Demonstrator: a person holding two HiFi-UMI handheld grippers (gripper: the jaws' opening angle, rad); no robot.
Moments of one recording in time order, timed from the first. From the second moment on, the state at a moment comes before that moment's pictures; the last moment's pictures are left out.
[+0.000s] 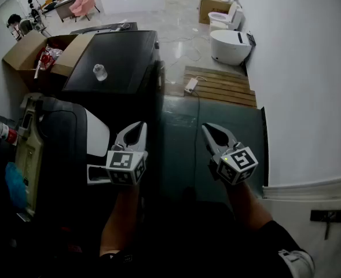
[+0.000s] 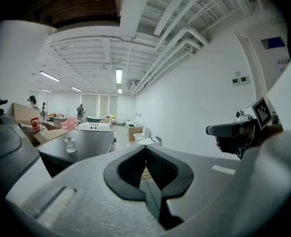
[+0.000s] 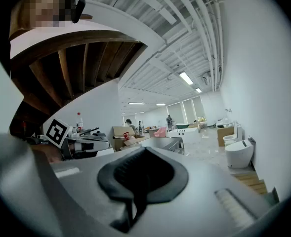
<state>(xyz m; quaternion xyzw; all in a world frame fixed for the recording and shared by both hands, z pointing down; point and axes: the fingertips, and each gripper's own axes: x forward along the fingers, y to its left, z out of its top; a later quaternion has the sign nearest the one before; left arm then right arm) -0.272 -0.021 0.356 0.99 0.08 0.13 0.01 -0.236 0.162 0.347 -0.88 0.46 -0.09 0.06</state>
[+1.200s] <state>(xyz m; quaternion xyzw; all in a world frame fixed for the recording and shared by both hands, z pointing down) -0.241 0.062 0.380 0.99 0.06 0.16 -0.01 -0.190 0.246 0.403 -0.88 0.45 -0.15 0.08</state>
